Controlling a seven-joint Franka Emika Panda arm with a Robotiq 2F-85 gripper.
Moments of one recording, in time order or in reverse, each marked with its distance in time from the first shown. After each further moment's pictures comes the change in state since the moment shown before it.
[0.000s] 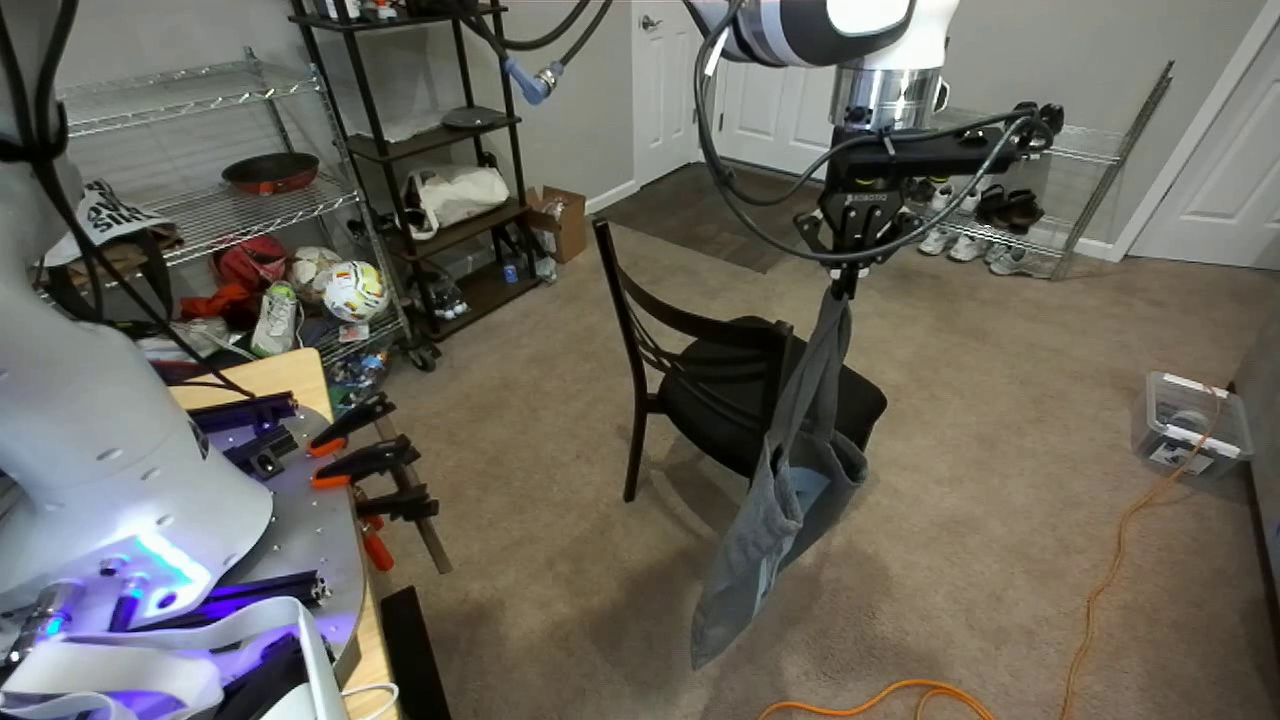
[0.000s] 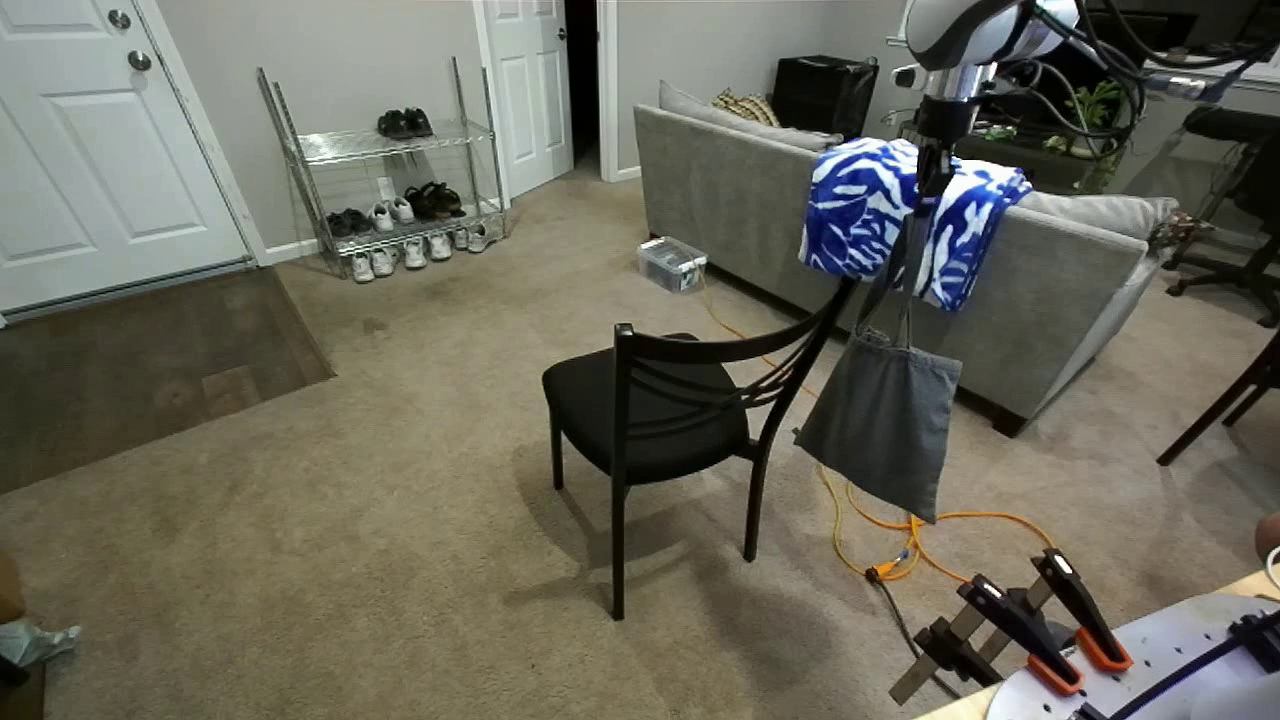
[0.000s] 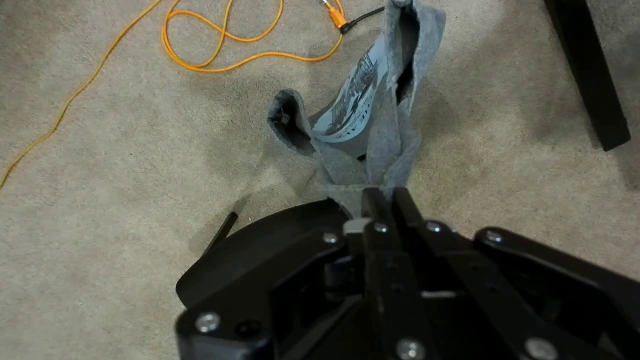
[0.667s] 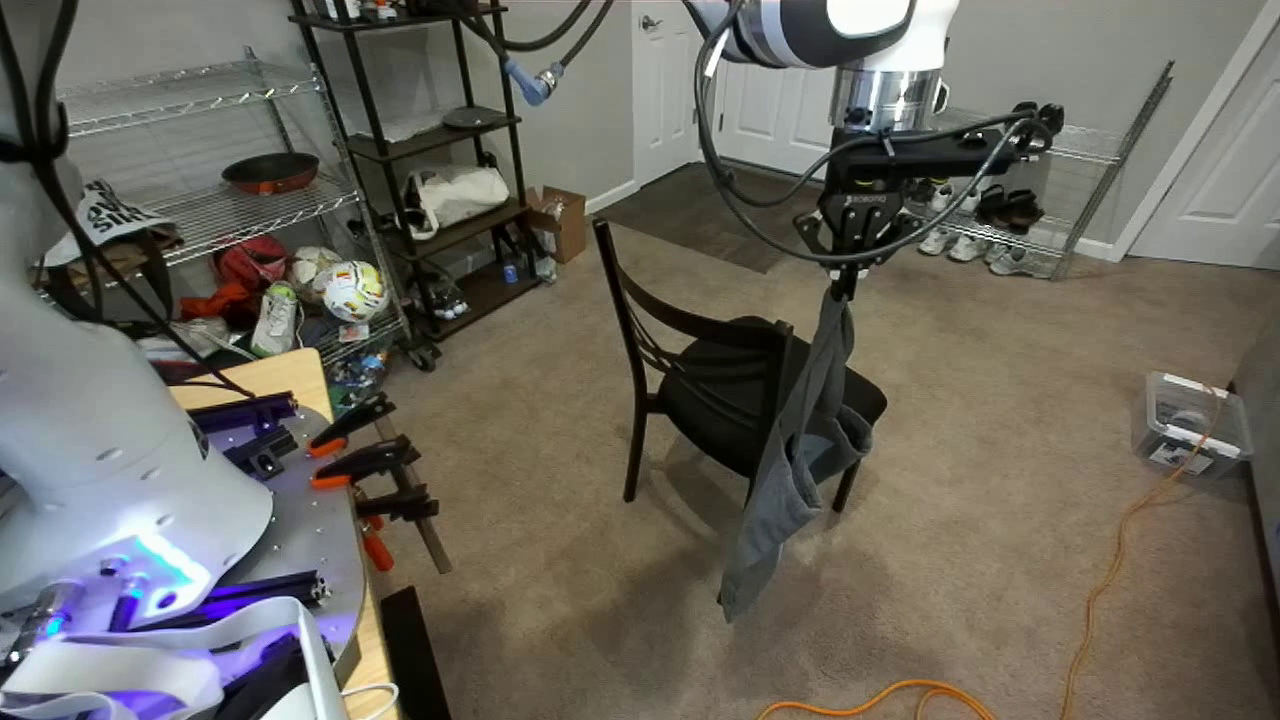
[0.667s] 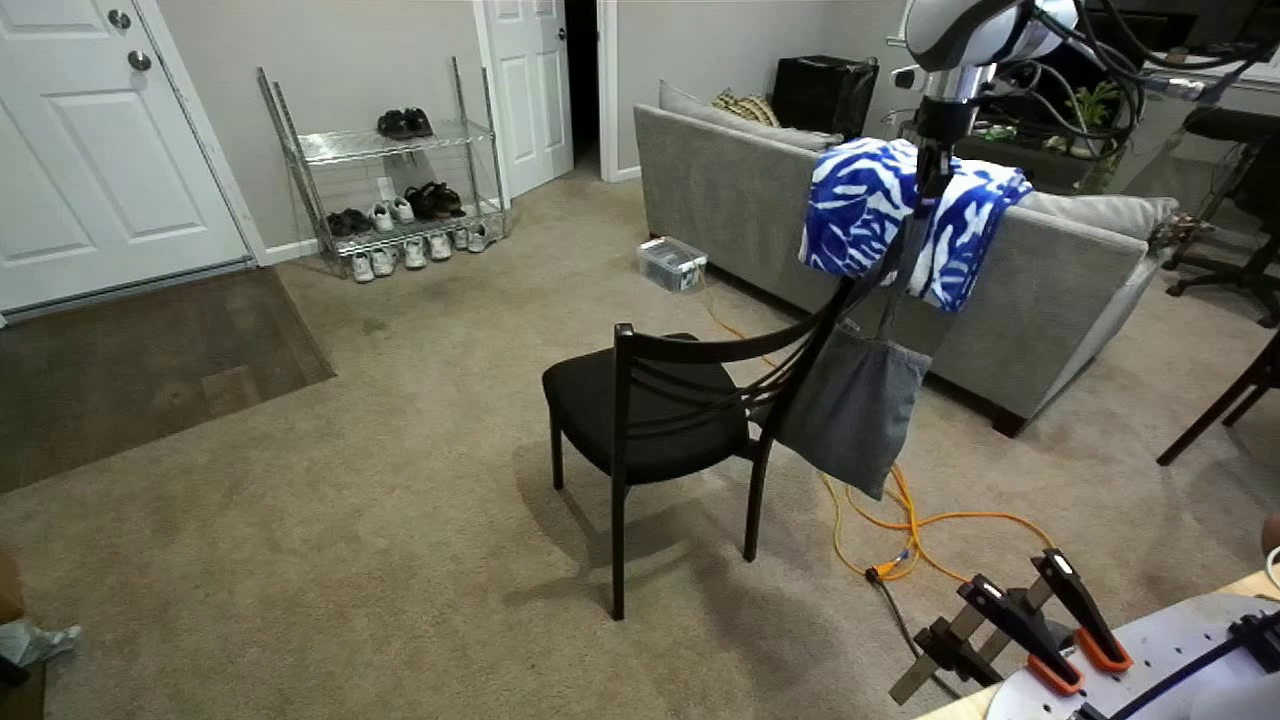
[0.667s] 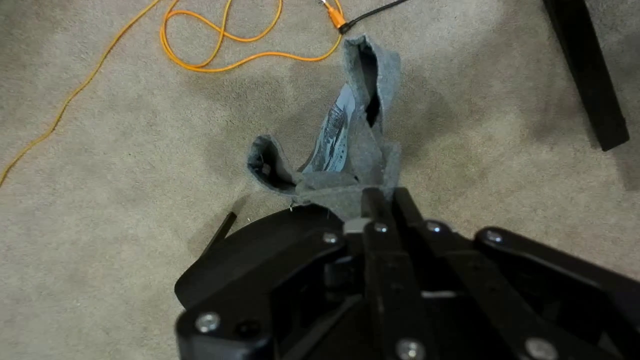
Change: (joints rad) arm 0.000 0.003 0.001 0.001 0.000 -0.001 0.000
